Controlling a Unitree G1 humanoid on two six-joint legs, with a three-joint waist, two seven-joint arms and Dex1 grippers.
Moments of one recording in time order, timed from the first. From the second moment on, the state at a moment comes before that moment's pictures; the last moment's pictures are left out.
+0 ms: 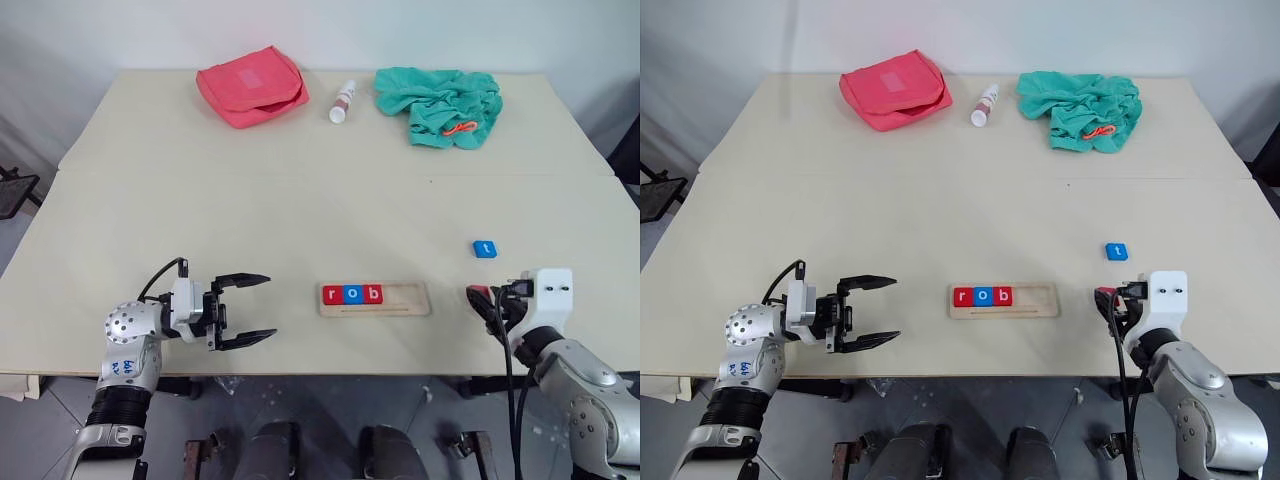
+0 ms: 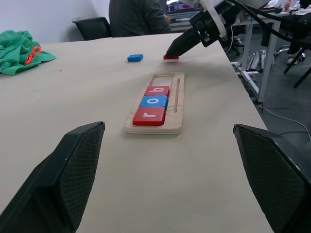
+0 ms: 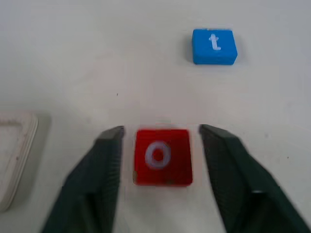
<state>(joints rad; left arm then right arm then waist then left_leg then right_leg) -0.30 0.49 0.10 0.33 -0.47 -0.34 -1.41 0.02 -0.38 -0.40 -0.54 0.47 0.85 0.21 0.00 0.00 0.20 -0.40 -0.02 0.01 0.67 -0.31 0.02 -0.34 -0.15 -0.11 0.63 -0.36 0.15</state>
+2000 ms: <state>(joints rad) -0.16 0.45 0.08 0.20 -0.46 -0.36 -1.25 -0.37 -1.03 0.06 0.17 0.12 0.21 1.20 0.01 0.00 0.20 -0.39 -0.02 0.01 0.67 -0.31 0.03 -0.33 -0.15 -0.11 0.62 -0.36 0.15</state>
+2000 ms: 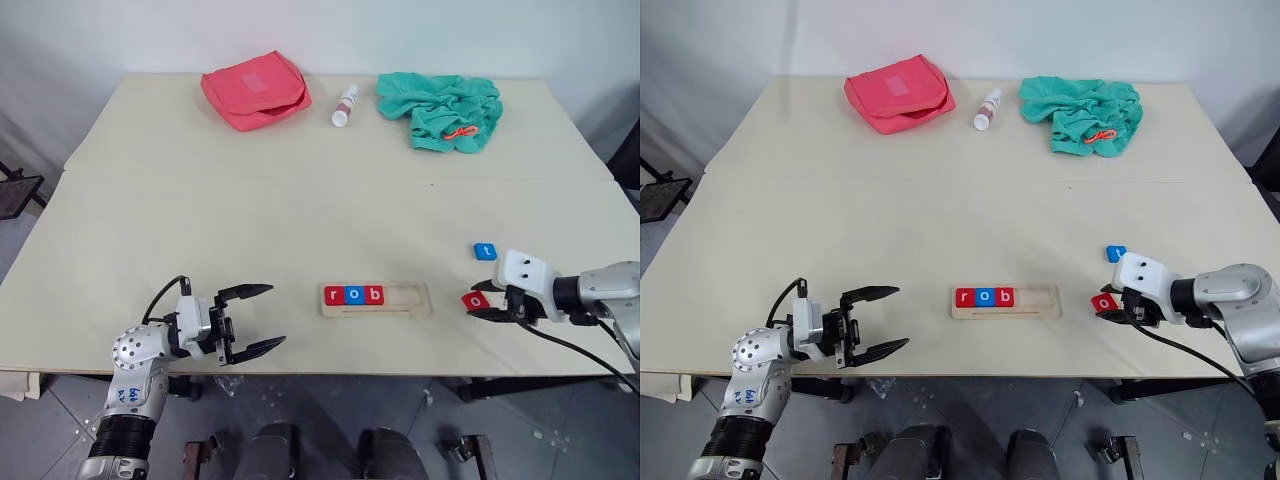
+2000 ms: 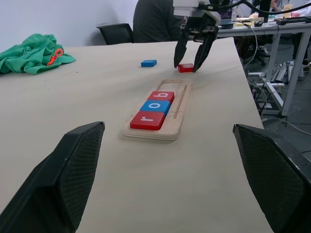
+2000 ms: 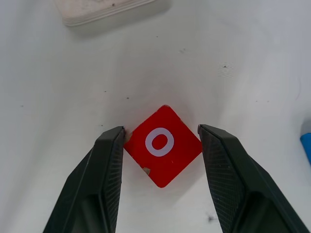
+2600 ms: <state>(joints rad) -0.18 0.44 0.07 0.21 -0.46 -0.36 -1.25 -0.26 -0.92 -0.05 -0.05 0.25 0.61 1.01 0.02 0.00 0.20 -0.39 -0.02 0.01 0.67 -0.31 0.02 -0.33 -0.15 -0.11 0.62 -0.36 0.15</state>
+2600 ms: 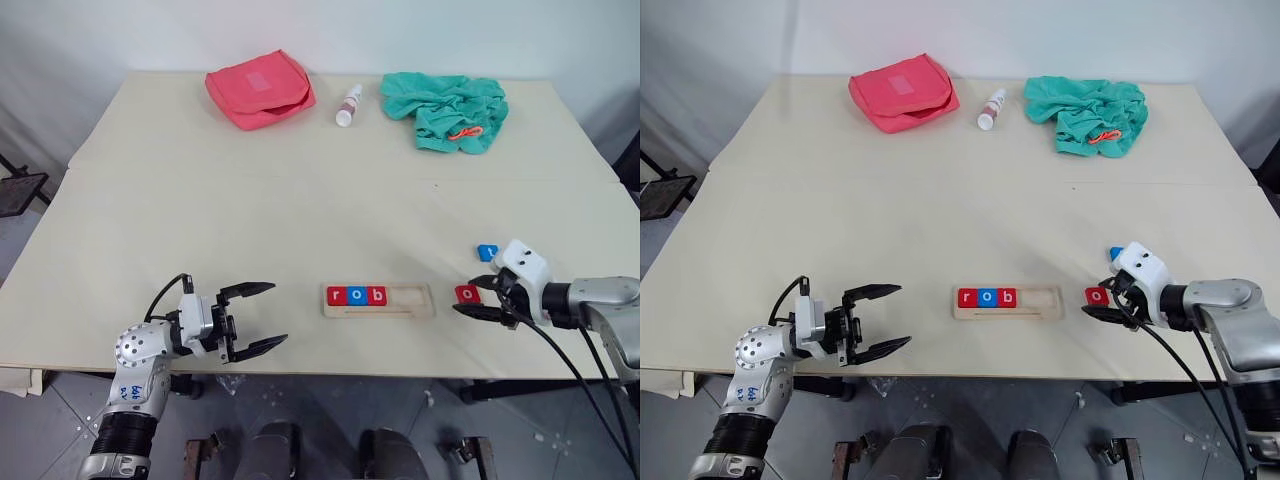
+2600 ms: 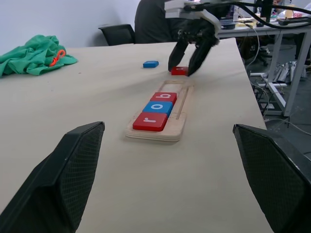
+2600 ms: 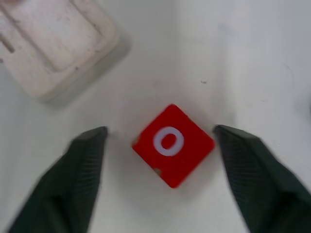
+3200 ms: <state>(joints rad) -0.22 0.44 0.07 0.25 -0.46 -0.38 -1.28 -0.54 -1.03 0.19 0.28 0.05 0.14 1.34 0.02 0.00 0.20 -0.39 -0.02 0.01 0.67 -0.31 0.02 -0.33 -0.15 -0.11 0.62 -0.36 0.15</state>
